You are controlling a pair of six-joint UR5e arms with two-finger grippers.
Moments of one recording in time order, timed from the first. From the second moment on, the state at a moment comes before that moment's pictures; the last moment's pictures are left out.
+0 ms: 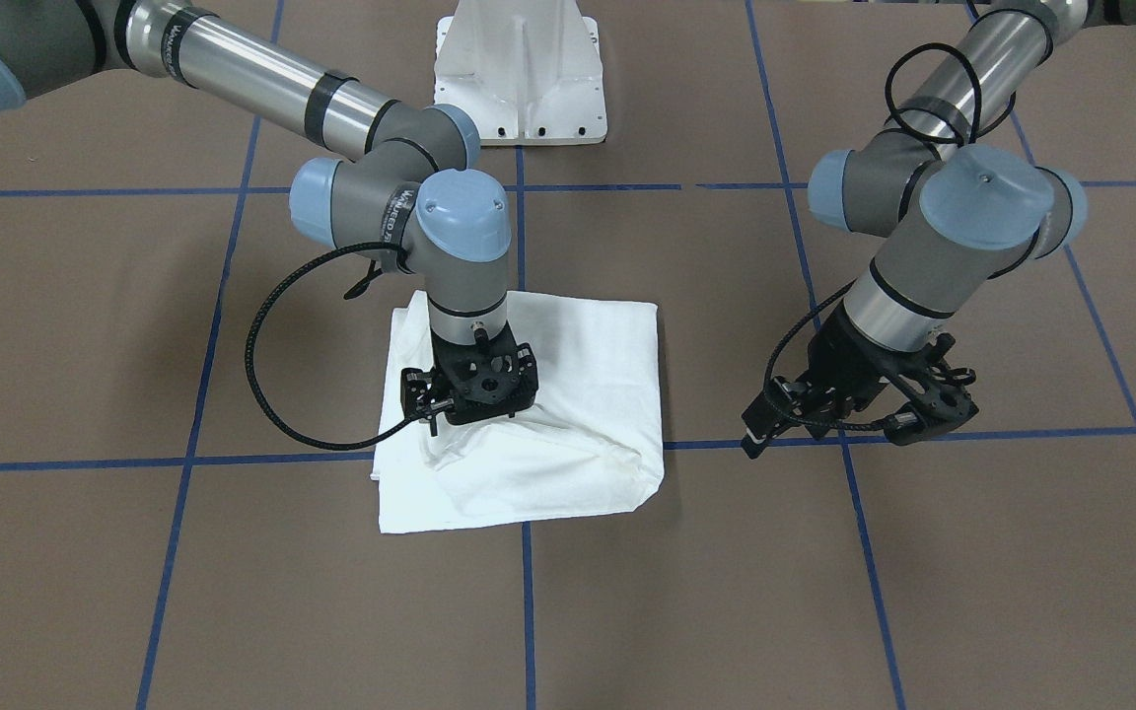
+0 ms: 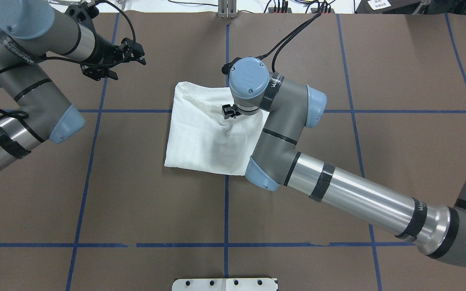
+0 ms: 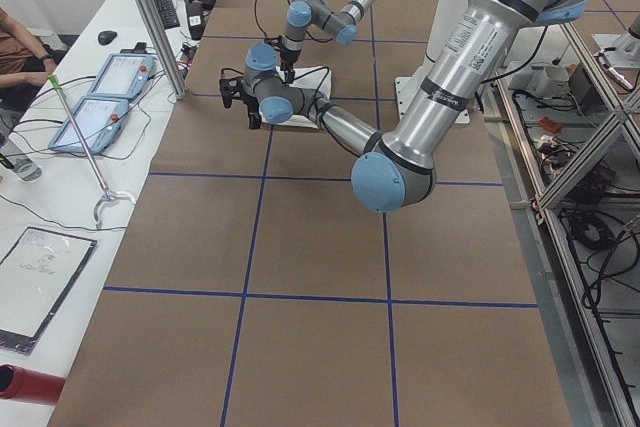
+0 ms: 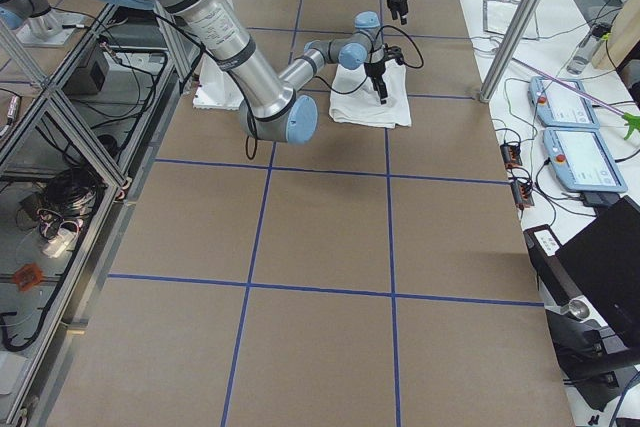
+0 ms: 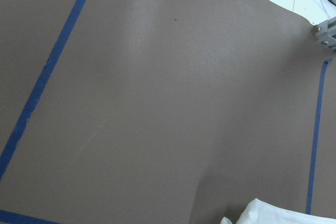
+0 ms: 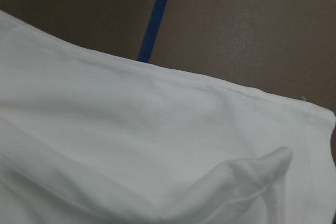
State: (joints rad) left arm -0.91 -2.12 -1.48 -2.15 -2.05 -1.42; right arm 0.59 -0.70 1.25 -1.40 1.69 0.86
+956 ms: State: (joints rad) left arm -0.91 -2.12 -1.47 -2.16 -2.05 -1.42; right arm 0.65 -0.65 1.11 -1.32 1.70 0.85
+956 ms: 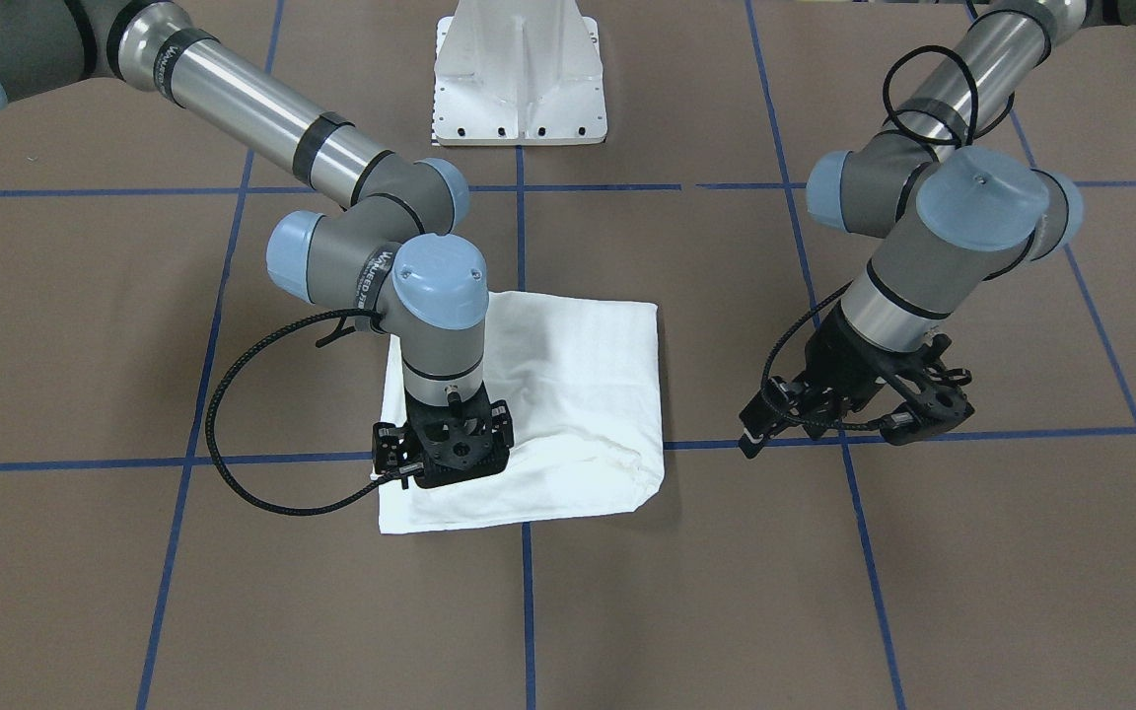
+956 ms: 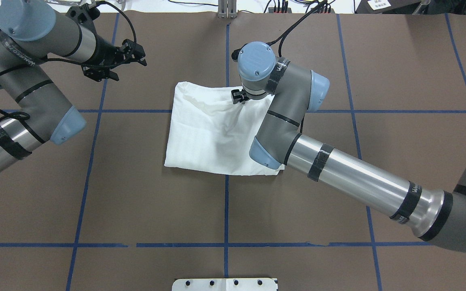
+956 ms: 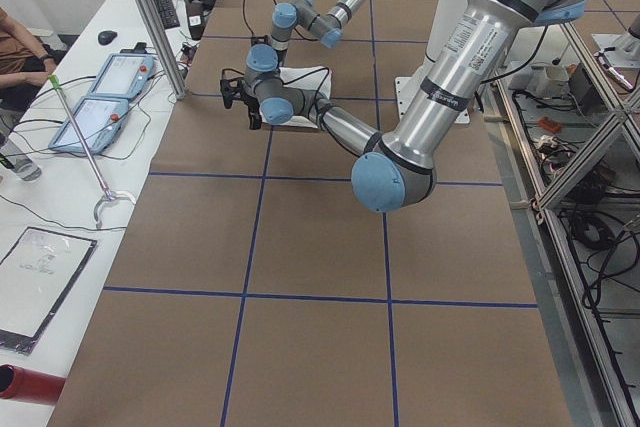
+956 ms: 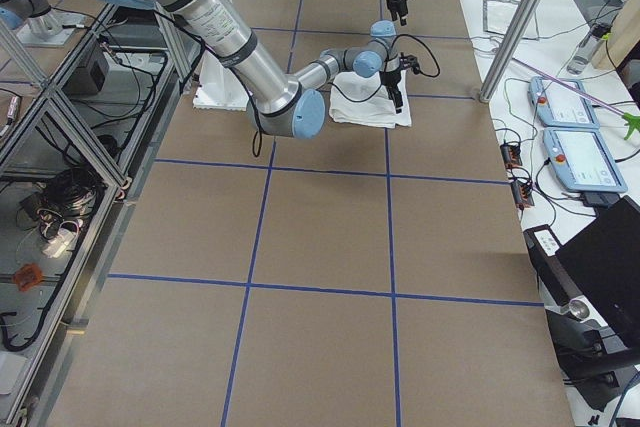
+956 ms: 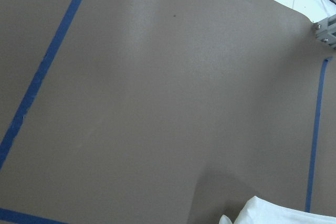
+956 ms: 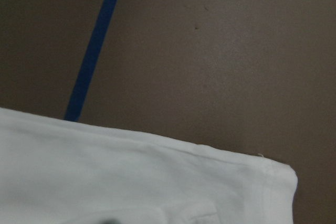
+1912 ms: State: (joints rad) left arm -1.08 -1.85 -1.65 -2.15 -2.07 -0.84; right arm 1.08 -0.93 1.45 -1.56 2.04 0.41
